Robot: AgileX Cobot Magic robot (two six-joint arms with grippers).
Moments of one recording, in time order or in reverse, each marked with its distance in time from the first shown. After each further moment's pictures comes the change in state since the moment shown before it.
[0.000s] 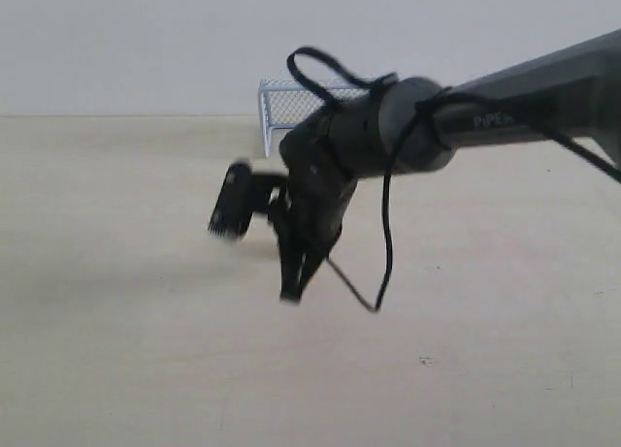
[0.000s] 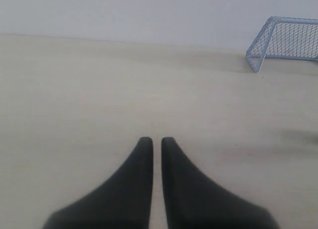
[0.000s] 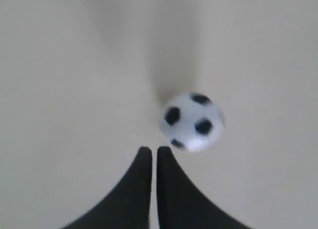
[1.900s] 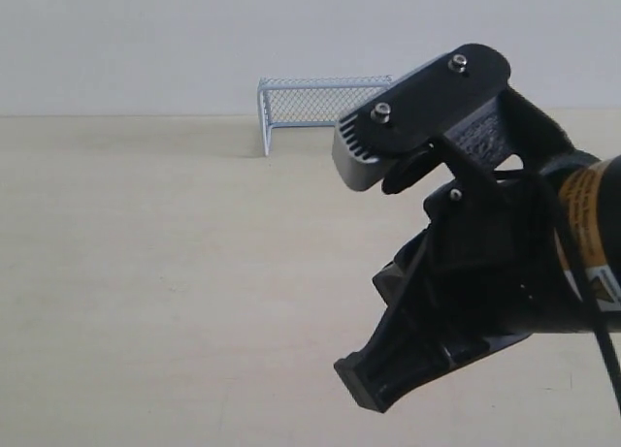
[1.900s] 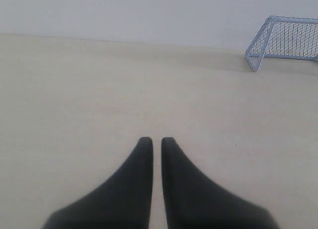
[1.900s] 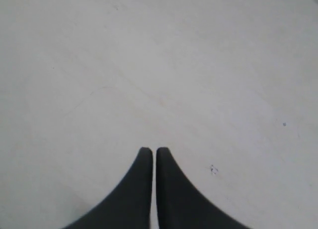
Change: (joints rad) left arm 0.000 0.000 0.000 0.000 0.000 0.000; right arm 0.371 -0.999 0.617 -0.191 0.138 1.023
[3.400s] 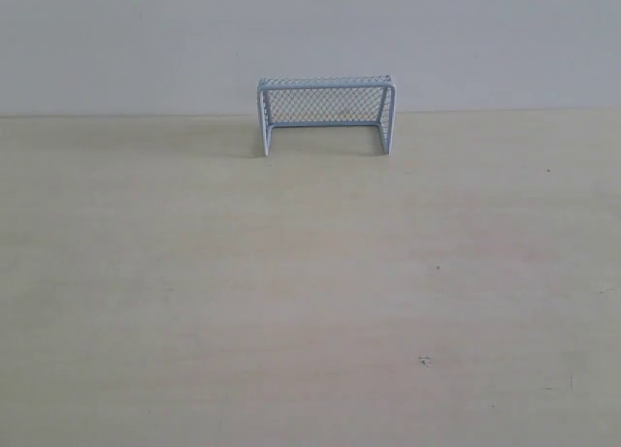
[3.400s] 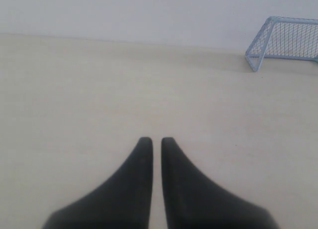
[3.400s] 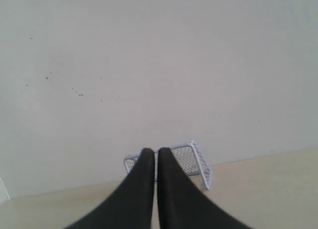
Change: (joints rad) left arm 0.000 0.000 0.000 0.000 0.000 0.000; right arm -0.869 -1.102 0.830 0.122 -0.880 0.106
